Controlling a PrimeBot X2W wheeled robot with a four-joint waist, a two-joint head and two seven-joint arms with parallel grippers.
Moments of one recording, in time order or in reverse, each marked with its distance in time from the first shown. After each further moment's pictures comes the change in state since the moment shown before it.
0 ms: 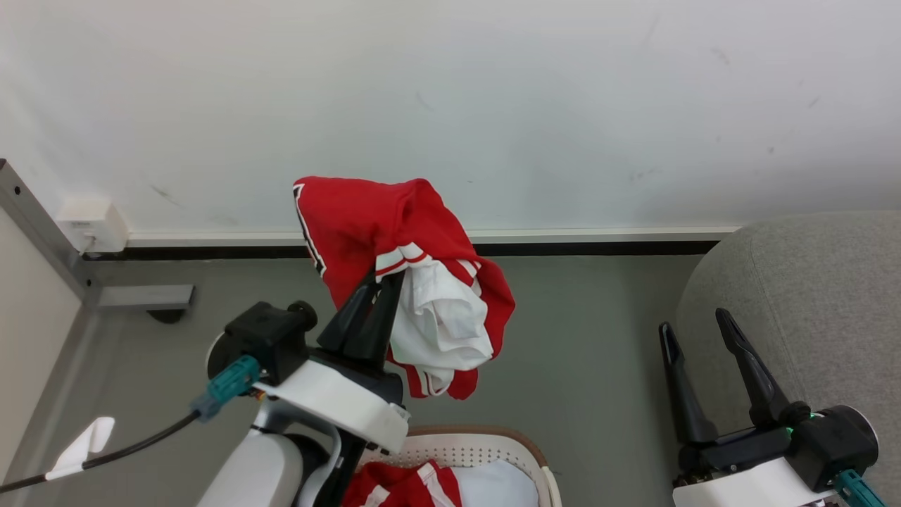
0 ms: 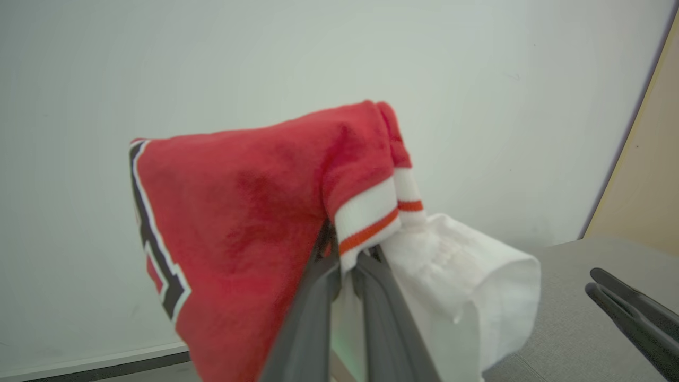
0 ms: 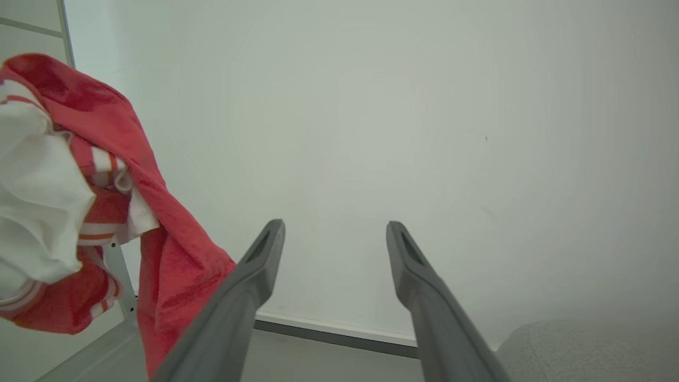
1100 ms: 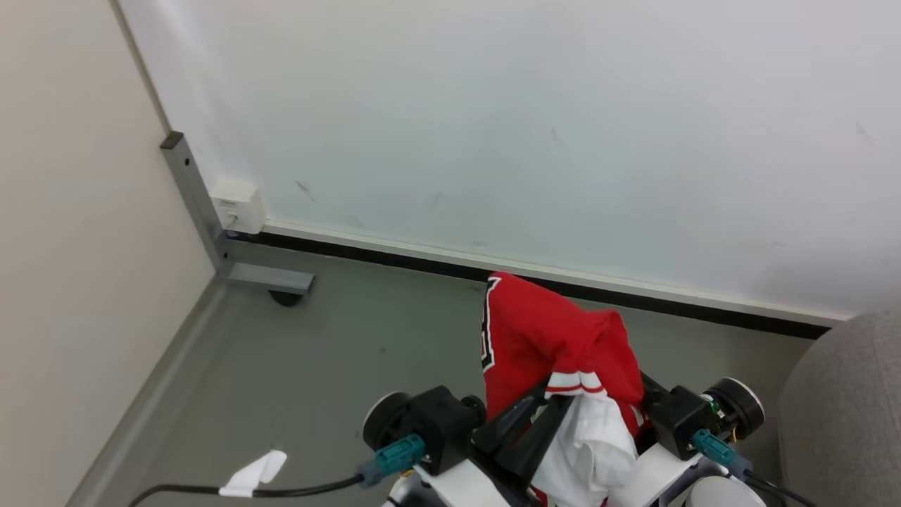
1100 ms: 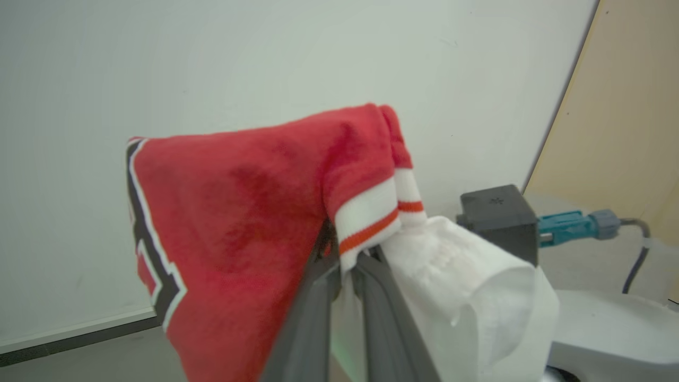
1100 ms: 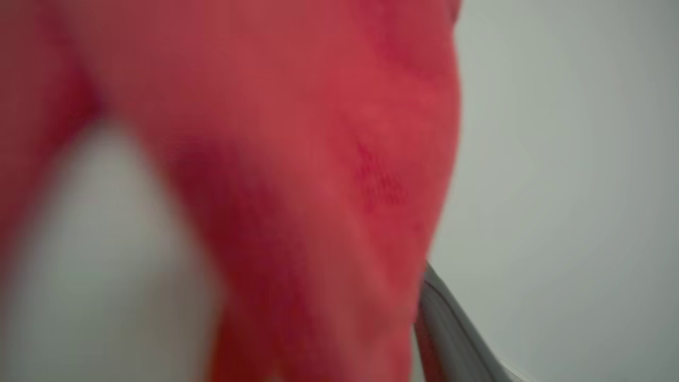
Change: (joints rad) left arm 0.050 -0.078 -0.294 0.011 0.000 -0.073 0.031; right arm -0.260 -0.099 0.423 0.377 0.047 0.000 0.001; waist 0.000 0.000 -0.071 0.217
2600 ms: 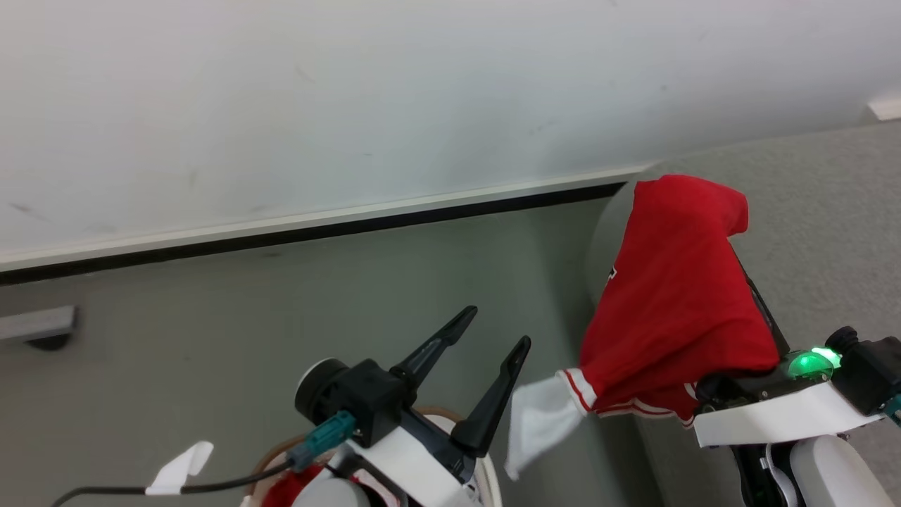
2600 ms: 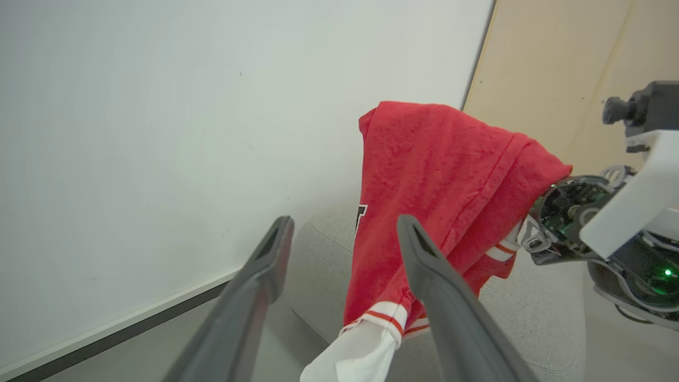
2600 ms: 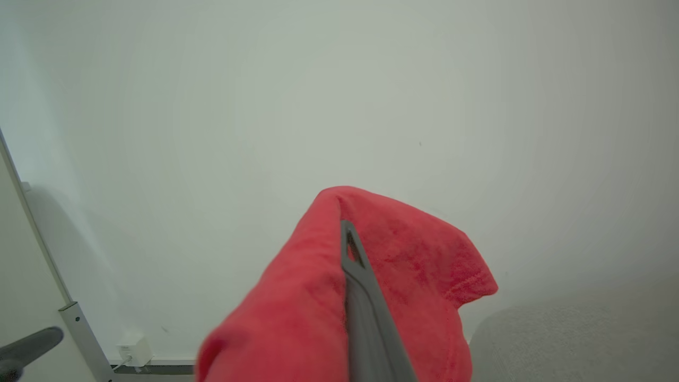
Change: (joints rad) left arm -0.043 0.099 0.052 0.022 0.003 0.020 -0.099; right arm 0.070 0.007 -0.337 -0.323 0.268 0.000 -0.001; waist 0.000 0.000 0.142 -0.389
